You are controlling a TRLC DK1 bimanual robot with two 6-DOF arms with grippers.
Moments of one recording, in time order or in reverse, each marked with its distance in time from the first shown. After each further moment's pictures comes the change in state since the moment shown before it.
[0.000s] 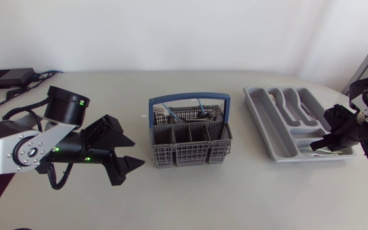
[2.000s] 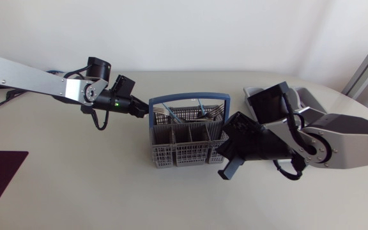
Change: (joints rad) left arm 0.192 0.709 0.632 0.128 0.300 -0.192; right arm 0.873 -0.294 -0.225 0.168 -0.327 0.198
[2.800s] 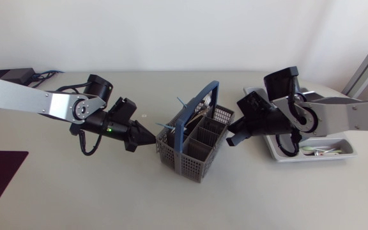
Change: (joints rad) left arm -0.084 -0.211 -0.272 -0.201 0.147 0.227; right arm -0.223 0.194 0.133 0.119 -0.085 0.019
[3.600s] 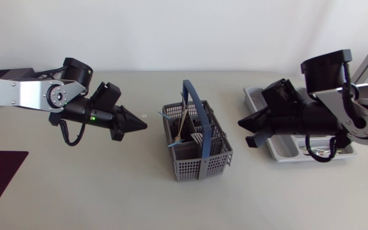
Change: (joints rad) left arm 0.084 -0.126 0.021 -0.056 -0.044 0.064; right arm -0.031 -0.332 -0.064 -0.182 -0.100 -0.005
